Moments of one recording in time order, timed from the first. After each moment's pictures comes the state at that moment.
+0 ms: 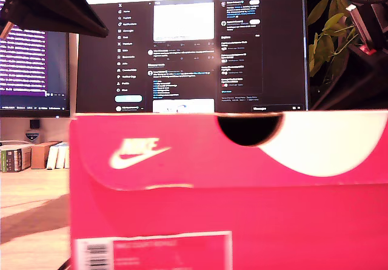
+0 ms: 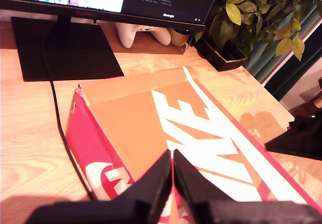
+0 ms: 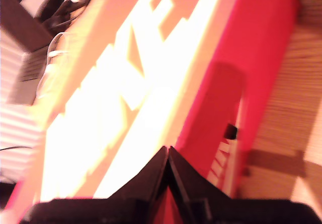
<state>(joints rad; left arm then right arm) -0.46 0.98 0.71 -0.11 0.34 -0.36 0.11 1.21 0.59 -0.19 -0.88 0.13</state>
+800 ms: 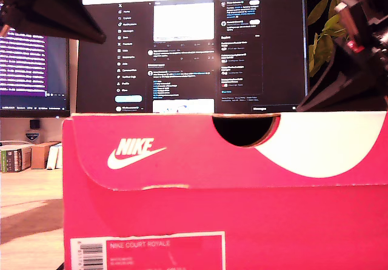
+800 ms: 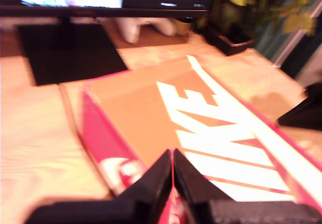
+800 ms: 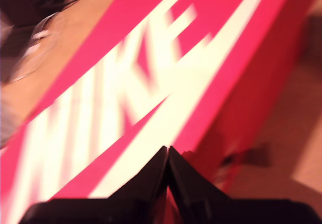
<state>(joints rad) -0.45 0.98 0.71 -0.15 0.31 -0.23 0.16 1.20 0.63 -0.16 -0.69 0.00</state>
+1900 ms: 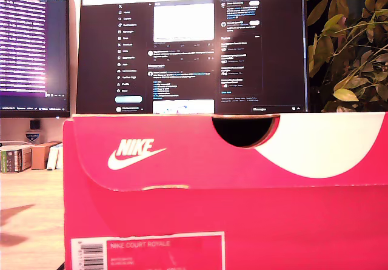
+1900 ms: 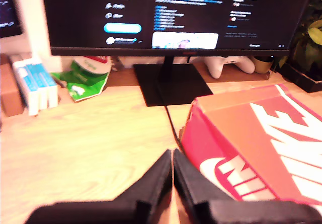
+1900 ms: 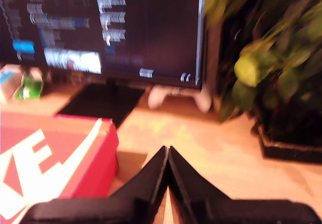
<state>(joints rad) 0.05 0.45 0.51 -0.27 0.45 -0.10 -0.04 0.54 0.50 -0.15 -0.27 -0.04</state>
